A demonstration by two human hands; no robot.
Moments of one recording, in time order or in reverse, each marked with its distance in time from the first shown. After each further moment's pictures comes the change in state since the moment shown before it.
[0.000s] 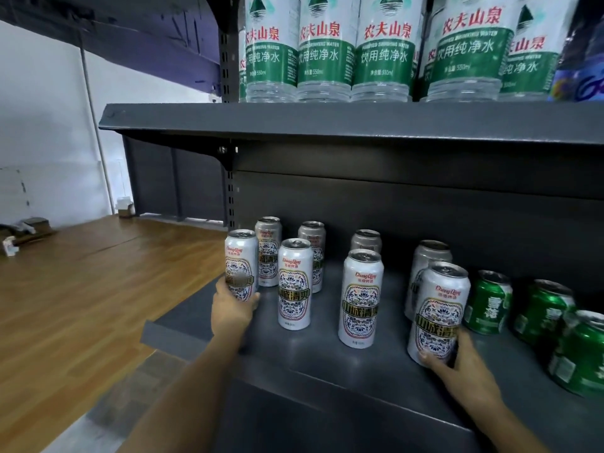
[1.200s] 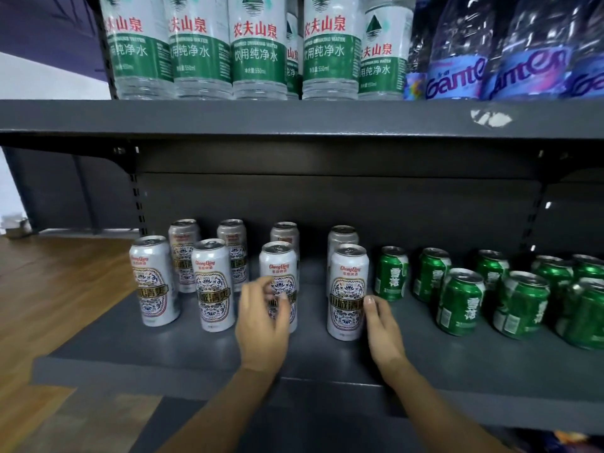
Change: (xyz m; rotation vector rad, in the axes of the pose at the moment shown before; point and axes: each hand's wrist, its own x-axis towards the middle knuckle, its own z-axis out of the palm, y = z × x) left_hand -0.151 0.078 0.092 -0.271 0.010 0.705; right_hand -0.015 -0.020 -0.016 0.377 0.136 0.143
